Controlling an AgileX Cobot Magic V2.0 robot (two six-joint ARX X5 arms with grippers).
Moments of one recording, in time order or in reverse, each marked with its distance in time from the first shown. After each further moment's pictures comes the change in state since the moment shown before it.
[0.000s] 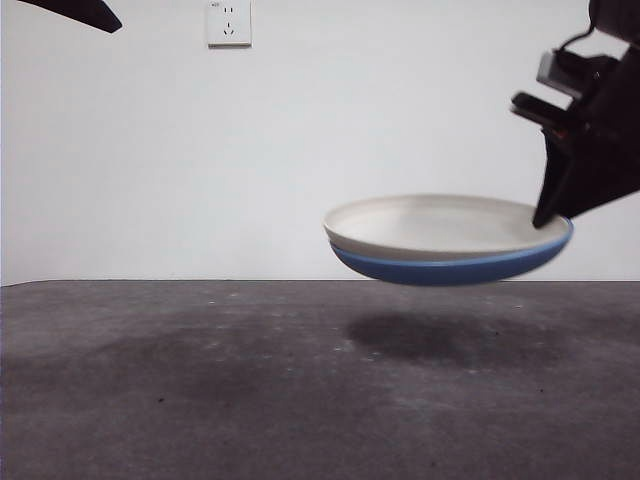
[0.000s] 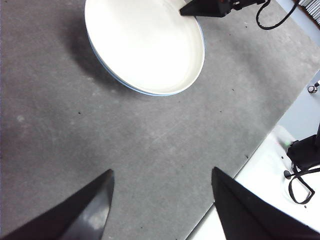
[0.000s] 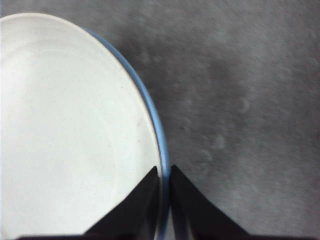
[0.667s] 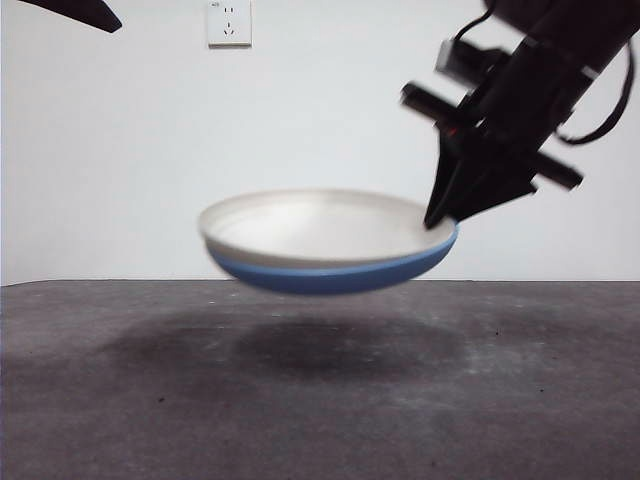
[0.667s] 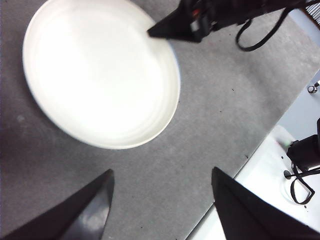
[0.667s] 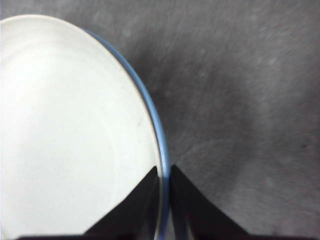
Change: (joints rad) left arm 0.000 0.000 0.000 0.000 0.000 0.000; right arm 0.285 0.061 0.000 0.130 0.085 0.131
